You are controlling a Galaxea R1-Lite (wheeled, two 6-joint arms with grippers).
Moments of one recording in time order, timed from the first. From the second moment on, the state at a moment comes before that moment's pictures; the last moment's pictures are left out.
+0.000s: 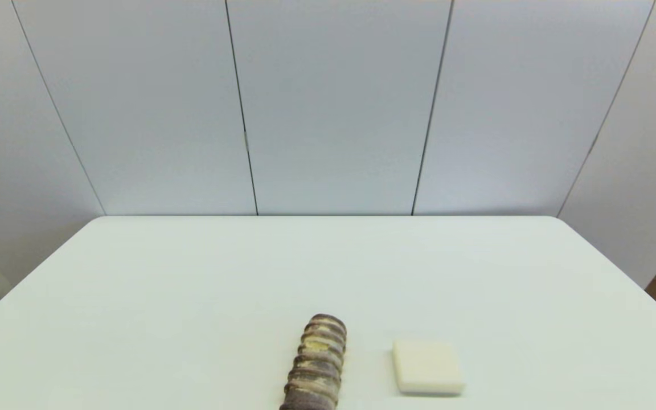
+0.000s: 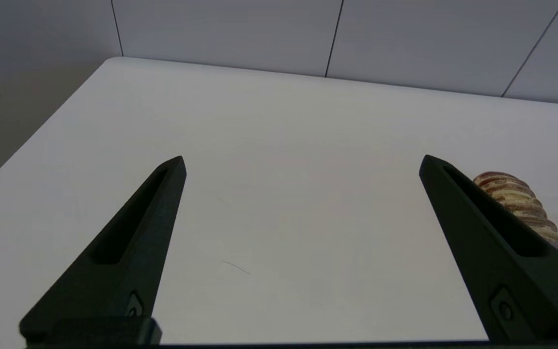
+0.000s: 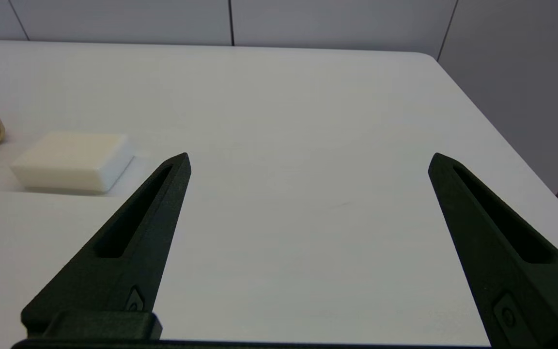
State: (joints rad) left arm -0.01 0.16 -0.29 0.14 -0.05 -0.10; right arm 0.00 0.00 0.00 0.00 0.02 -0.02
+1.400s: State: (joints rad) left arm 0.00 0.00 0.00 -0.03 0.00 0.06; right arm 0.00 0.00 0.00 0.00 0.02 -0.02
